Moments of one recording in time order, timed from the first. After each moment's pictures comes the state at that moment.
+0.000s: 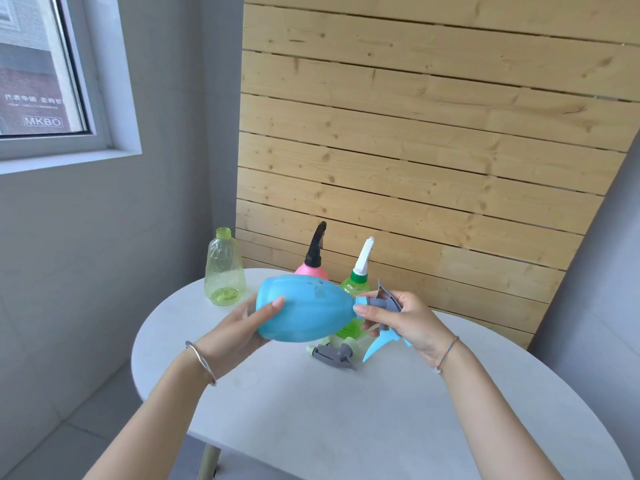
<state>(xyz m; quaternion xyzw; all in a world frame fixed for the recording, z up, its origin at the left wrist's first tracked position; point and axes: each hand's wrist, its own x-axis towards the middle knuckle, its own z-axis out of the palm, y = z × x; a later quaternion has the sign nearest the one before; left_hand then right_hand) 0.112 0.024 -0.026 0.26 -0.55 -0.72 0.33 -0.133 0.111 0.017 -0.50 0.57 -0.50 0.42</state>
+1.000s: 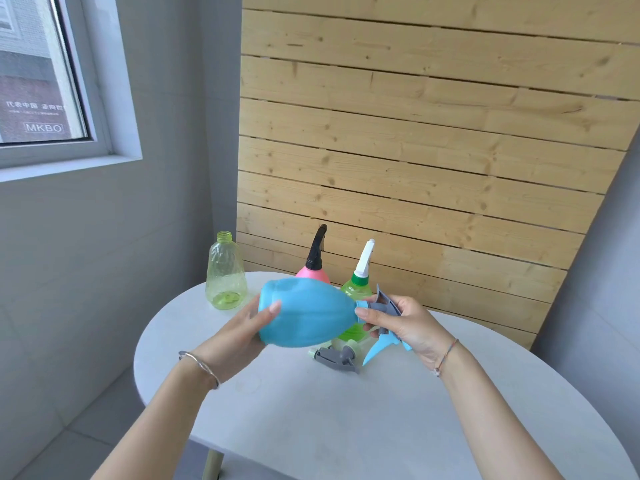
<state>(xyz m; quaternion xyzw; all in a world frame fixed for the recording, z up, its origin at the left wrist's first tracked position) 0.111 0.024 -0.027 0.23 -0.55 -0.73 0.33 -0.134 0.110 0.011 -0.49 0.56 -0.50 0.44</state>
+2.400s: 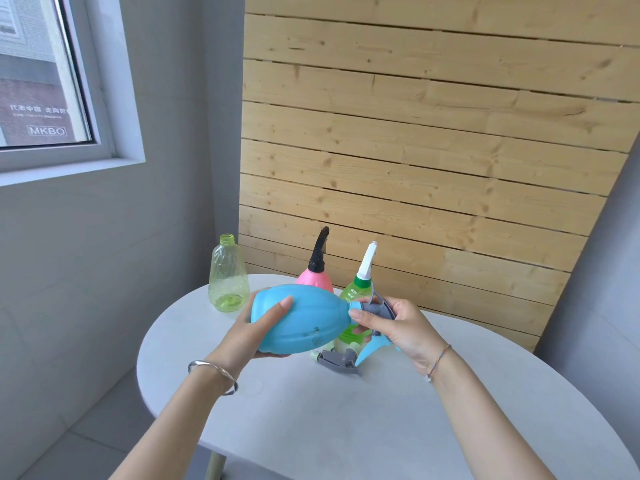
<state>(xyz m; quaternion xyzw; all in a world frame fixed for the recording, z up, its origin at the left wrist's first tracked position) 0.105 0.031 -0.024 0.34 -0.54 -0.65 0.41 -0.119 0.108 0.010 -0.49 0.56 -0.53 0.41</state>
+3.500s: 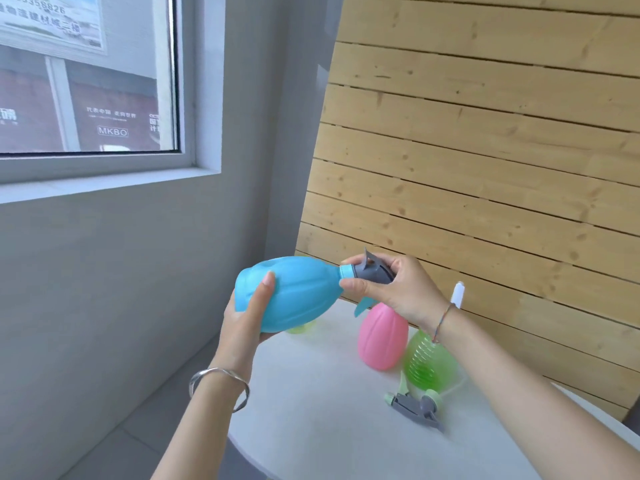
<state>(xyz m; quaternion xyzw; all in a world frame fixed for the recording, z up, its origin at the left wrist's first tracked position) 0.200 -0.010 0.001 0.32 -0.42 -0.58 0.62 -0.001 0.020 0.089 -0.67 0.50 -0.46 0.32</state>
